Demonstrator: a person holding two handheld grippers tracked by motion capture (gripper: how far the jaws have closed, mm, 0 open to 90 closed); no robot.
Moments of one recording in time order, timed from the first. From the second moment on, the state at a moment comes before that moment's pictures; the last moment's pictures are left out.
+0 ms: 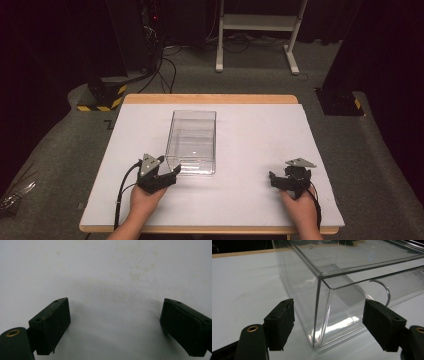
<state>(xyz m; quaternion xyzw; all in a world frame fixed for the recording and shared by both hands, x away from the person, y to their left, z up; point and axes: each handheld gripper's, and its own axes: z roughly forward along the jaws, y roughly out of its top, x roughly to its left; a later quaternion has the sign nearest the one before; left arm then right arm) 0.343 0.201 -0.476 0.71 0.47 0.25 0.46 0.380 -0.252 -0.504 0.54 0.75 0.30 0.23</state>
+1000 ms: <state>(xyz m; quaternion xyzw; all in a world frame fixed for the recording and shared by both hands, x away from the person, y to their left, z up) 0.367 0.193 -0.481 0.70 0.49 0.24 0.46 0.380 -0.252 -0.504 0.54 0.75 0.30 0.23</state>
